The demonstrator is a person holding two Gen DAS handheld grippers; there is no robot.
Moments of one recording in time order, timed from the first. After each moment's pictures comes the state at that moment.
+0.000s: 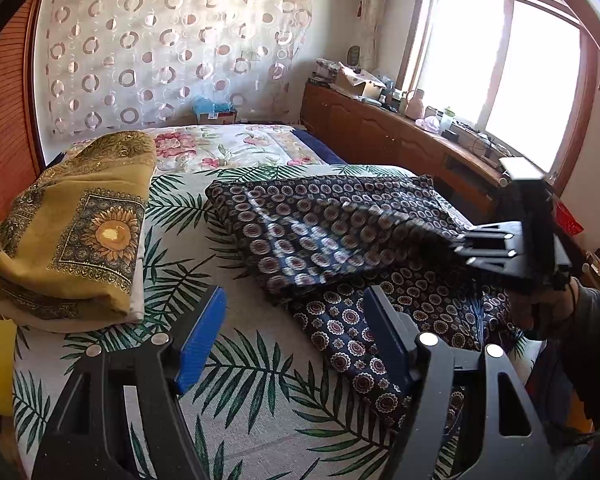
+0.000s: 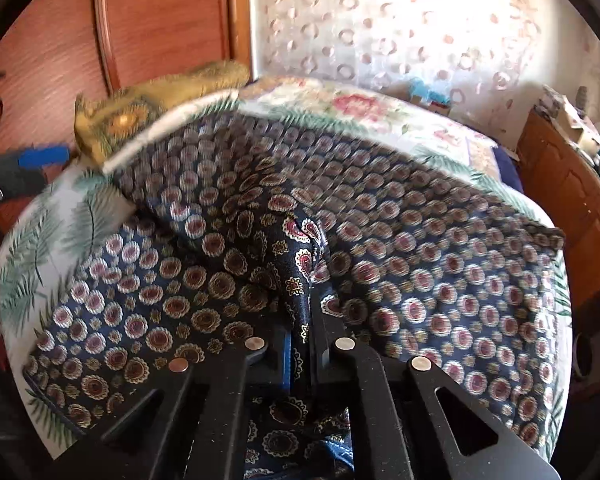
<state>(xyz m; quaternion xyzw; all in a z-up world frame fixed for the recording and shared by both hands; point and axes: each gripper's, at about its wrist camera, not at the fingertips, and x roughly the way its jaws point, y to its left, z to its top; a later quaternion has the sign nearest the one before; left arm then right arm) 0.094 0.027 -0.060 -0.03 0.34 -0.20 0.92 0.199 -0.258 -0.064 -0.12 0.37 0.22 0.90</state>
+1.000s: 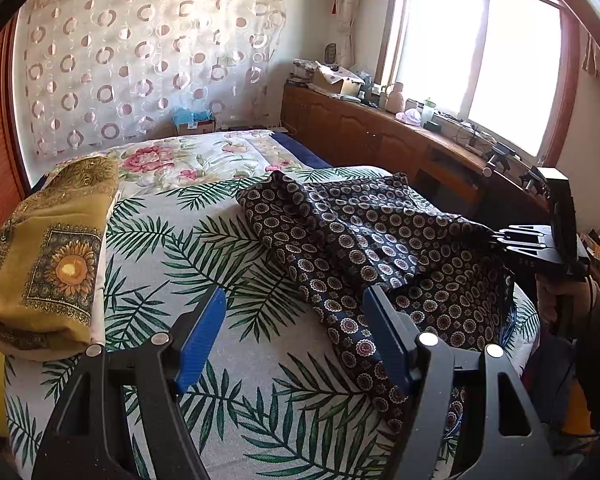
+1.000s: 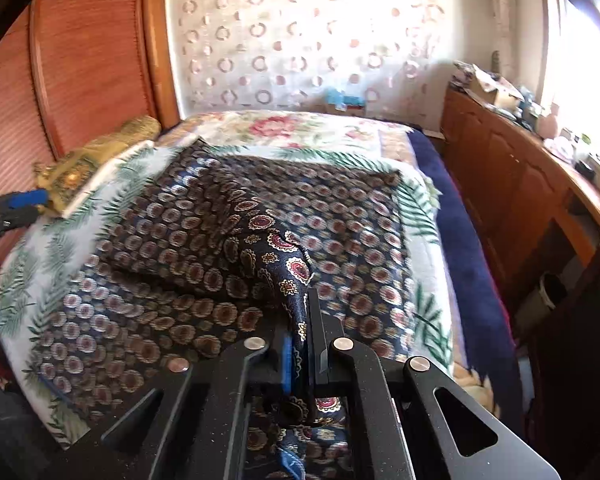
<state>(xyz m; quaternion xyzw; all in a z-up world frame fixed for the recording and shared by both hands) 0.100 -0.016 -0.047 0.00 0.33 -0.23 0.92 0.114 -0.357 -0.032 -0.06 0.36 0.10 0.93</state>
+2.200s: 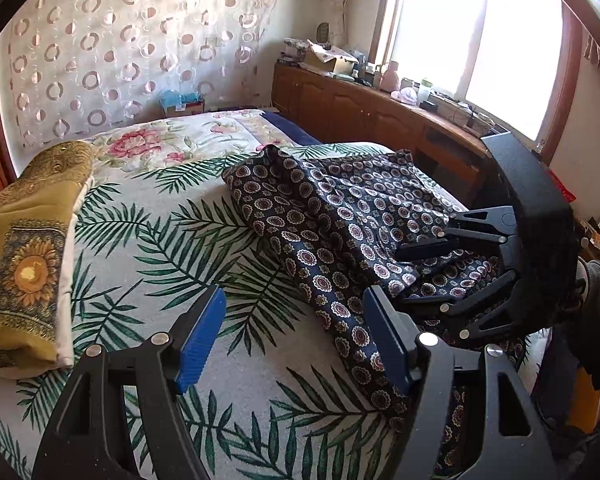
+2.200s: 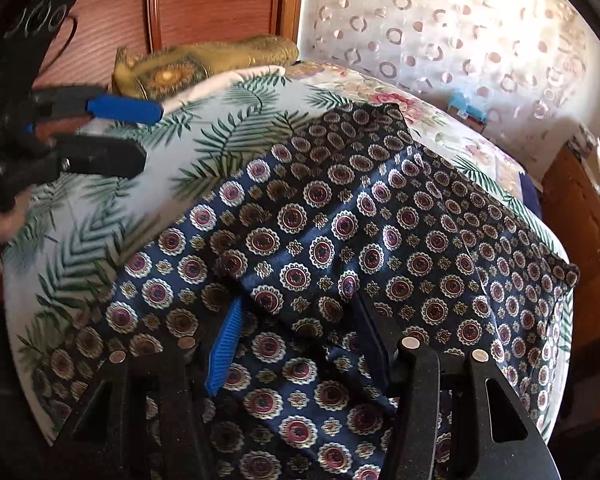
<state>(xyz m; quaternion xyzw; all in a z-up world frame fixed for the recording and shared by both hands) 0.132 -0.037 -0.070 0.01 0.36 -0.24 0.90 0.150 -0.207 -0.053 -0.21 0.39 0.29 0.85</state>
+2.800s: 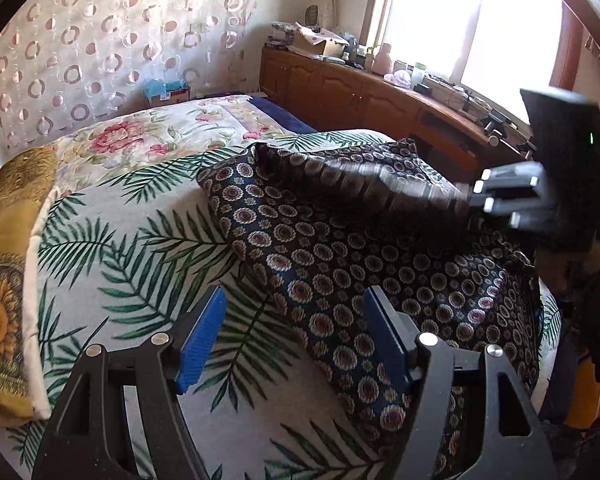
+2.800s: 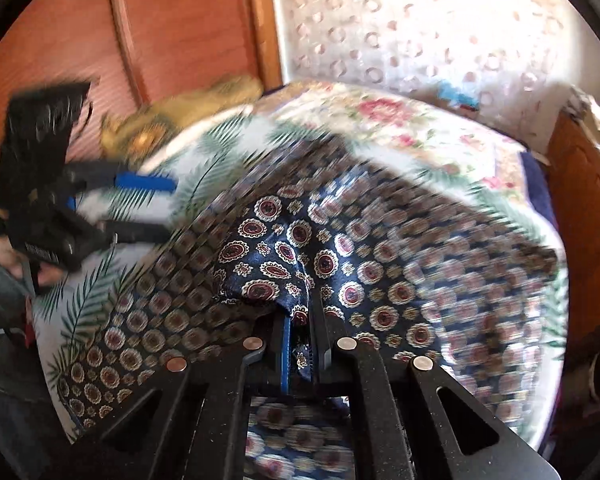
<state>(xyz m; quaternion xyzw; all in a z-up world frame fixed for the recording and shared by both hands) 0.172 -0.064 -0.080 0.03 0.39 -0.26 0.88 0.194 -0.287 -0.026 -0.10 0.38 0.29 0.88</state>
